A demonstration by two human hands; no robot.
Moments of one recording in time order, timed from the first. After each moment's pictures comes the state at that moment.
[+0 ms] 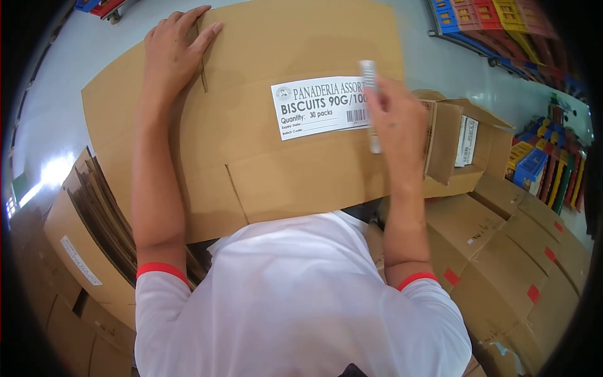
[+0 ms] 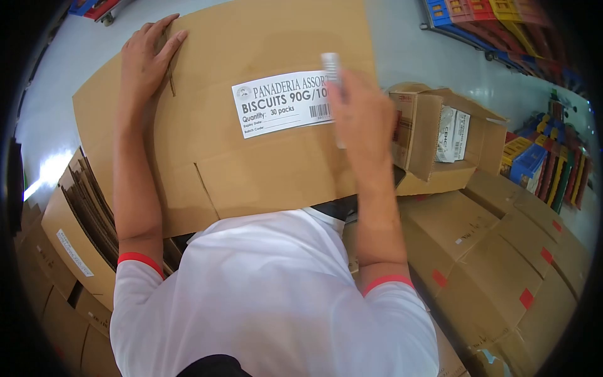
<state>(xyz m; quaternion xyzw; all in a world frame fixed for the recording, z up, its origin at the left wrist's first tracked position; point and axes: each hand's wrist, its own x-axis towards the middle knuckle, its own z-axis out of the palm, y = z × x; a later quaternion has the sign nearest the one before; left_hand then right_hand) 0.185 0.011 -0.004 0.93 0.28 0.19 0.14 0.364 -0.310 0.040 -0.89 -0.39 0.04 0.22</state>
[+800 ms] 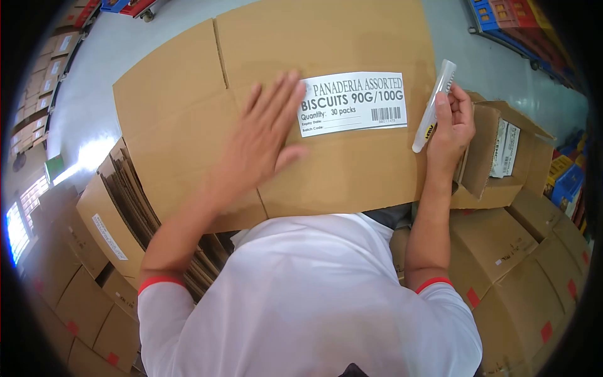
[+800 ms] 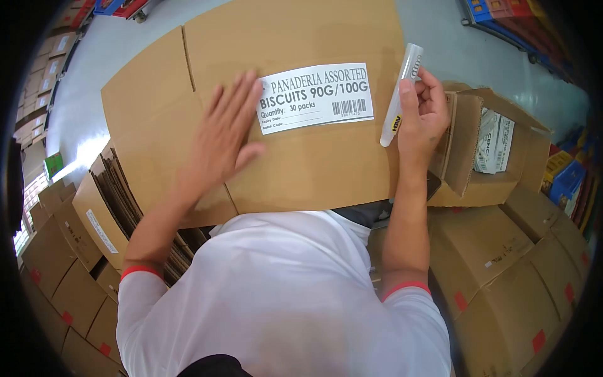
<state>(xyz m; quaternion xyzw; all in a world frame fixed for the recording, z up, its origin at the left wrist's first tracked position) 0.146 -0.137 0.017 0.98 0.06 -0.04 0.19 0.394 -0.355 -0.008 -0.74 -0.19 0.09 0.64</state>
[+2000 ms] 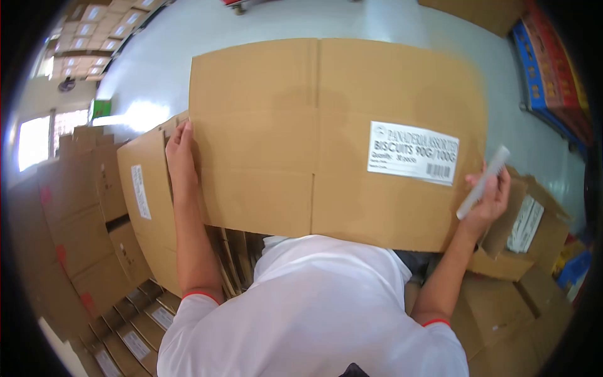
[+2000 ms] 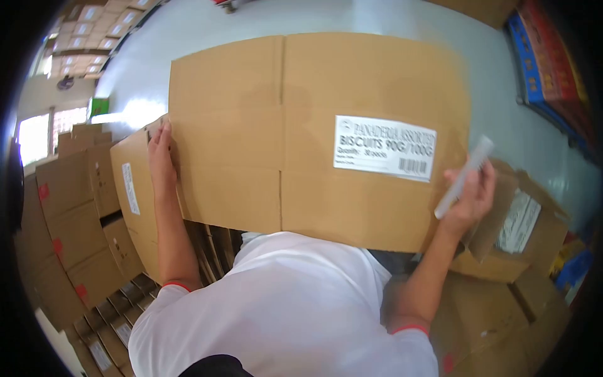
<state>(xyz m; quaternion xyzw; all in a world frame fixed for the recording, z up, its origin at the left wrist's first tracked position) -0.059 -0.033 0.043 0.54 0.65 0.34 0.41 0.402 -0.379 -0.021 -0.67 -0.21 0.10 0.70</state>
